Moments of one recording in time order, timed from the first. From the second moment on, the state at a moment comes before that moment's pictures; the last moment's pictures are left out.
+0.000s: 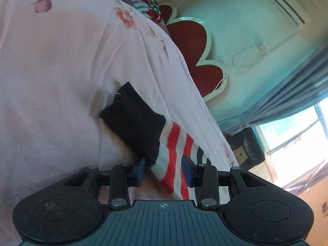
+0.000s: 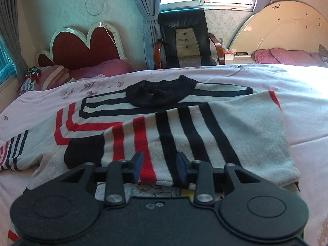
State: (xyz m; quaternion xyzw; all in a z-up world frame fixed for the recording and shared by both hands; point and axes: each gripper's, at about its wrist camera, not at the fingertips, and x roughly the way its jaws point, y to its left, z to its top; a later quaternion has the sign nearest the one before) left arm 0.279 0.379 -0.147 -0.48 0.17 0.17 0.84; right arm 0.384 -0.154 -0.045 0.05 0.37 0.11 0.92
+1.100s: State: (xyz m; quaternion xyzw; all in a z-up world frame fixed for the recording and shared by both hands) left arm 0.355 0.066 -0.077 -0.04 0.31 -0.10 0.95; right arm 0.386 -0.142 -0.040 0.11 0.35 0.18 0.91
